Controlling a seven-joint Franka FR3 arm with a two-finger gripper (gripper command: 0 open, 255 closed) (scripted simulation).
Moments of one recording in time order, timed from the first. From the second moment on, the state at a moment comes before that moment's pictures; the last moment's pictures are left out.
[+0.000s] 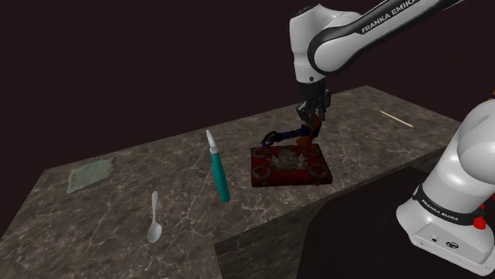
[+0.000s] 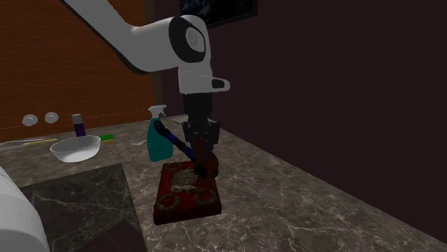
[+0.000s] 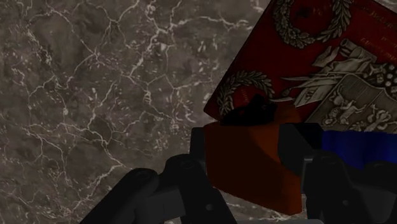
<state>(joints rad) 0.03 -0.31 0.14 -2.48 -0.13 2.00 0.43</state>
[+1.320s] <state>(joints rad) 0.01 -0.20 0.16 -2.57 -0.17 2.34 0.48</state>
